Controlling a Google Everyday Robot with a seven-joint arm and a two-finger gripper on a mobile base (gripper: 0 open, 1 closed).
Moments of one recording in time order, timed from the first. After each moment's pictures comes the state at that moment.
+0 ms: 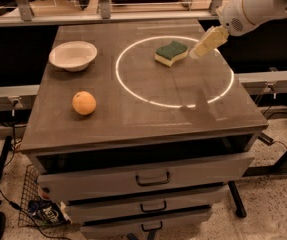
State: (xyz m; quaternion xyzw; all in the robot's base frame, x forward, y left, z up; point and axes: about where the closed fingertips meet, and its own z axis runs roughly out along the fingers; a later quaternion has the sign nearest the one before) arm 0.721 -0.193 0.938 -0.48 0.78 0.06 0.41
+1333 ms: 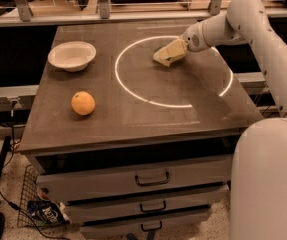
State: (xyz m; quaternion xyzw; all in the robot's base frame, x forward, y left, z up) arm 0.799 -0.109 0.851 -0.39 0.79 0.25 0.41
